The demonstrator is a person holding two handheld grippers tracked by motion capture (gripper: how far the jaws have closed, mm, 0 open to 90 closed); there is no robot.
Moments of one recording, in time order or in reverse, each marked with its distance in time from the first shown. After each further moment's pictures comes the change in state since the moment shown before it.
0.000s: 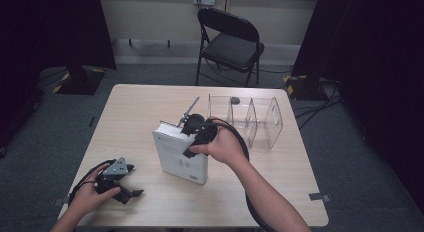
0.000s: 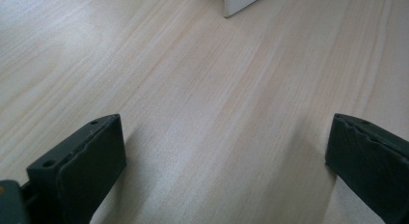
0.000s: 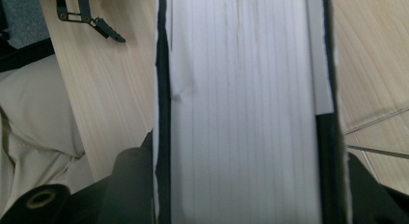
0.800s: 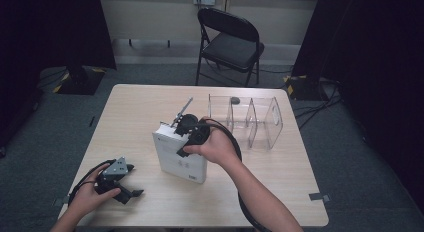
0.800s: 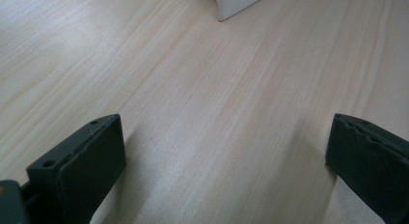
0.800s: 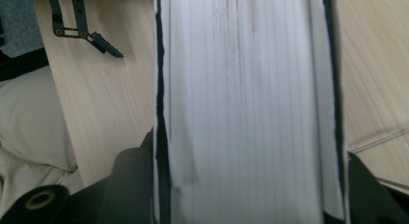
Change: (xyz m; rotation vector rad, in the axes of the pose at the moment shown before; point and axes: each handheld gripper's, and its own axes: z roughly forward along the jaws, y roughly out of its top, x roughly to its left) left arm 0.000 0.000 0.000 0.000 0.001 0.001; right arm 0.002 0.012 0.012 -0.027 -0.013 -0.016
